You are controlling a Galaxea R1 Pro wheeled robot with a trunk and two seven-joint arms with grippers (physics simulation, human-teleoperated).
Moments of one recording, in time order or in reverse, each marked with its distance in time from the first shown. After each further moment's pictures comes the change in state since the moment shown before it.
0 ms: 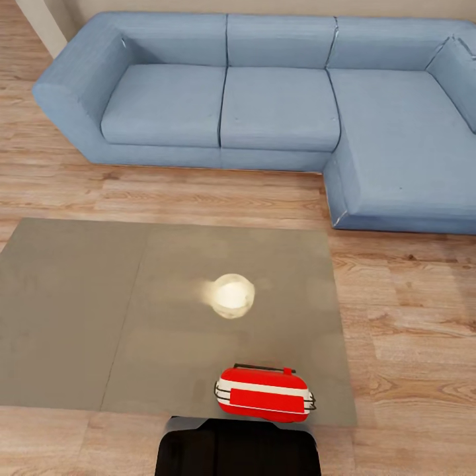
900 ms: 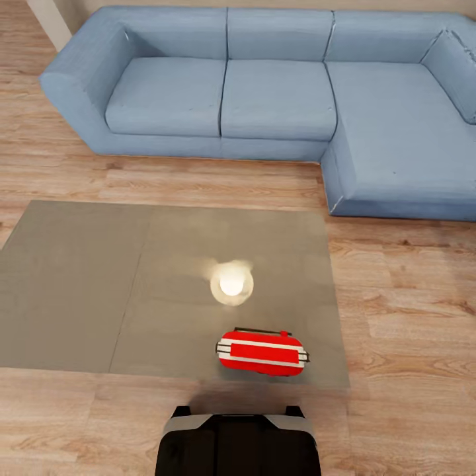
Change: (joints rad) left arm 0.000 -0.002 0.000 0.008 -0.002 -0.006 -0.001; right arm 0.000 0.002 -0.001 0.000 -0.002 0.001 -0.004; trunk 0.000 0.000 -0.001
